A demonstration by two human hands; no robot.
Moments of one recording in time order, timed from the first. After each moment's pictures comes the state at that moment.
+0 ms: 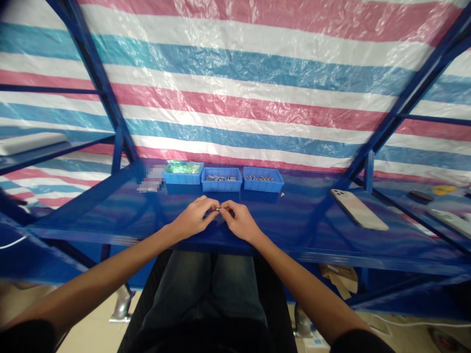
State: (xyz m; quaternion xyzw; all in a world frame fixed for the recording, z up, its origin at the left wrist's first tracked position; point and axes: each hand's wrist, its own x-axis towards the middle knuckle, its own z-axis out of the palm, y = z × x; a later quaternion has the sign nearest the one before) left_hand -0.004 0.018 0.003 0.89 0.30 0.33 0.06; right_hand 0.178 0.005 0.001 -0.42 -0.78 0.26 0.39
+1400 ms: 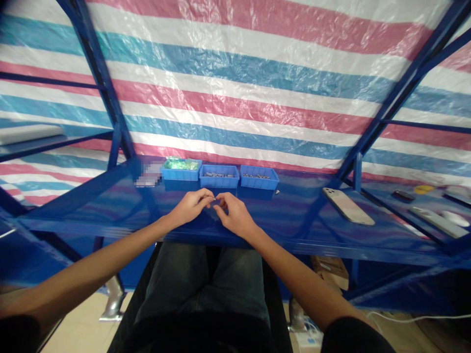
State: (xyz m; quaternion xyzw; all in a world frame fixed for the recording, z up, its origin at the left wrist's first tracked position) left_hand -0.008 0.026 0.001 0.82 0.36 0.38 0.23; right_hand 0.173 0.001 -0.006 -0.39 -0.83 0.06 0.38
